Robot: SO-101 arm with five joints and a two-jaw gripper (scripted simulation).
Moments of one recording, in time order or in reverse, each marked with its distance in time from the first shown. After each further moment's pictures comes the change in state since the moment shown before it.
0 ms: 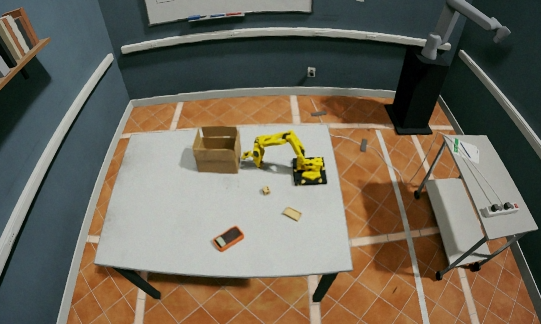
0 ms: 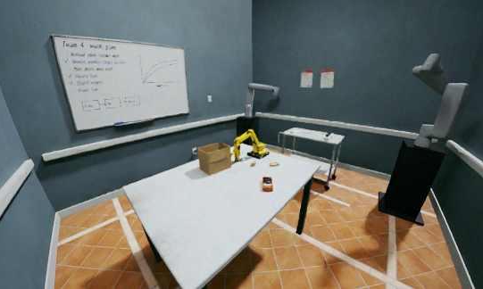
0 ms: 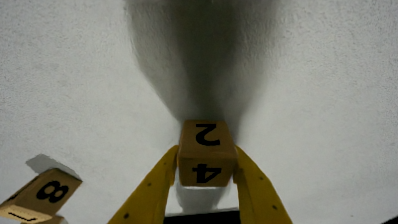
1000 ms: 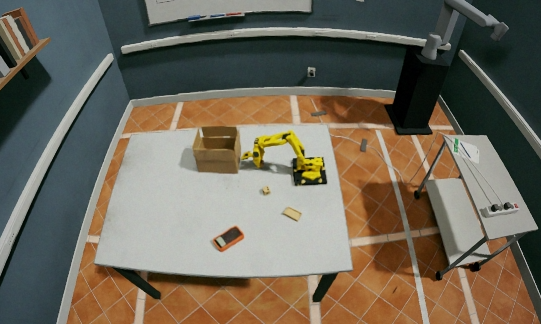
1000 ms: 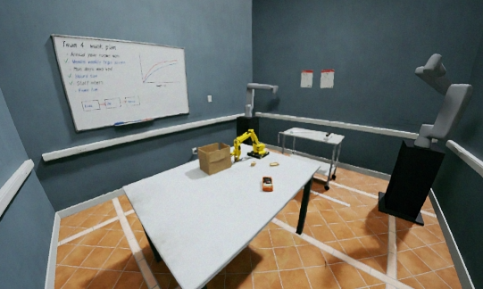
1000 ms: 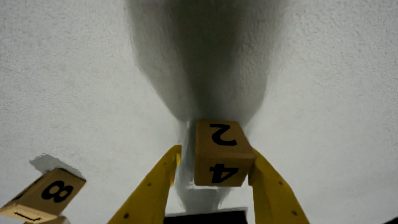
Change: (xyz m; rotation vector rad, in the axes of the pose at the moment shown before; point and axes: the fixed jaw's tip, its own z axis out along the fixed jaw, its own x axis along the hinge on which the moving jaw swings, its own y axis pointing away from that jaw) arm 0.000 0.004 0.000 0.000 -0.001 0.000
